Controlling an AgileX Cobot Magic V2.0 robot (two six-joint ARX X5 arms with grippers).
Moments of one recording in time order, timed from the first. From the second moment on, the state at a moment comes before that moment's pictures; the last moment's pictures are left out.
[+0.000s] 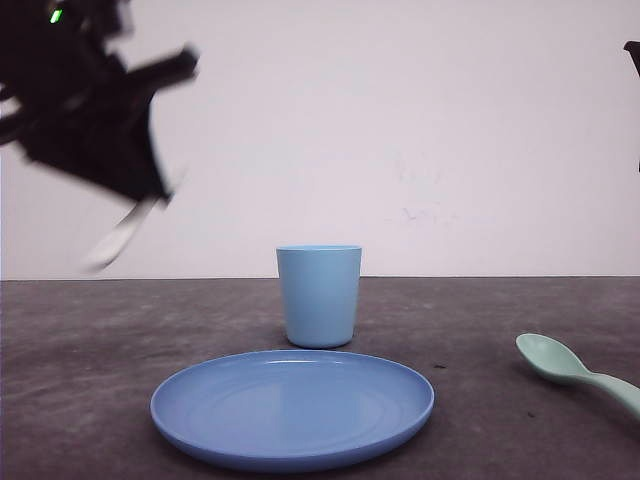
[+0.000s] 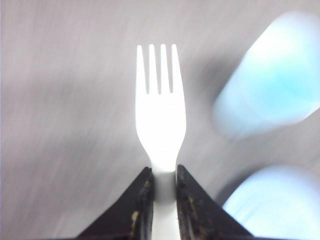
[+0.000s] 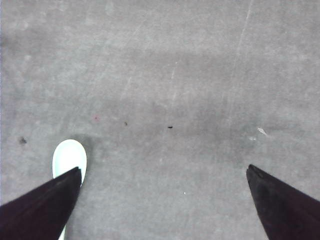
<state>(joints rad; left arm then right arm) -0.56 1.20 0.82 -0.25 -0.06 -0.32 0.07 0.99 0.85 -0.77 -0.10 0.06</state>
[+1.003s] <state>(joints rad) -0.65 1.62 0.87 0.62 0.03 -0.13 0.07 0.99 0.85 -0.75 -0.10 0.06</state>
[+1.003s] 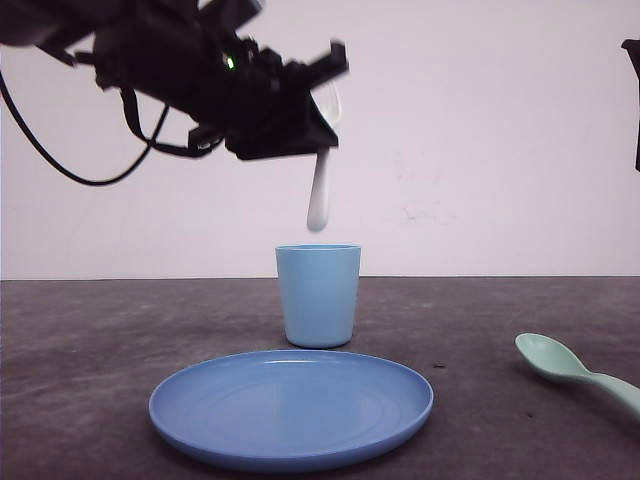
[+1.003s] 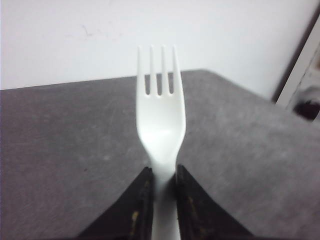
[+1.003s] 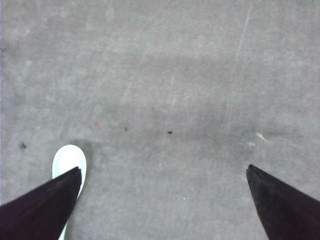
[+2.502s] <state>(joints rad) -0.65 1.75 0.87 0.61 0.03 -0.02 0.07 0.99 0.85 -0.75 -0.10 0.06</state>
